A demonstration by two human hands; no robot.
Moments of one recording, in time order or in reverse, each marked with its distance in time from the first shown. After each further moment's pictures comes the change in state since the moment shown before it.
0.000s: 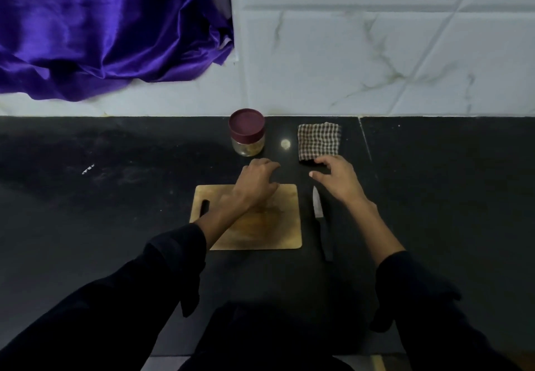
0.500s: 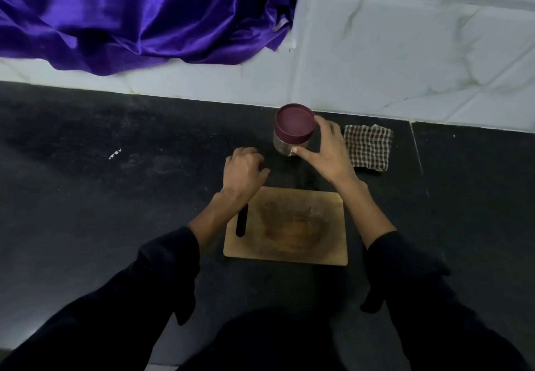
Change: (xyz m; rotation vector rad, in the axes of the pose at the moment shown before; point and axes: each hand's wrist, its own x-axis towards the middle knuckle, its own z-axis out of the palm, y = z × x) left_hand -0.011 -0.113 -0.035 -0.048 0.173 -0.182; right_hand 0.075 -0.106 0.077 -0.069 0.002 -0.124
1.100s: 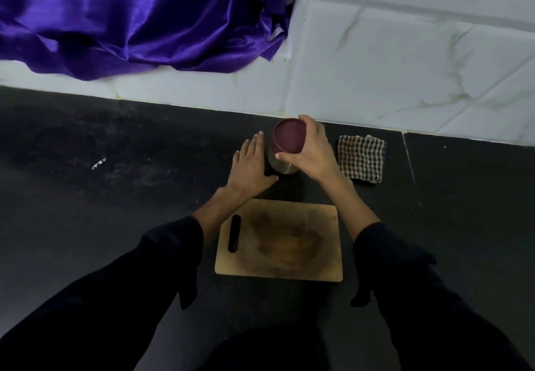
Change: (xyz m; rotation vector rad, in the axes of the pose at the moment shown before) left_hand 0.046 0.010 0.018 -0.086 -0.115 -0.044; right_hand 0.029 -0.015 0.004 -0.019 -0.036 -0.011
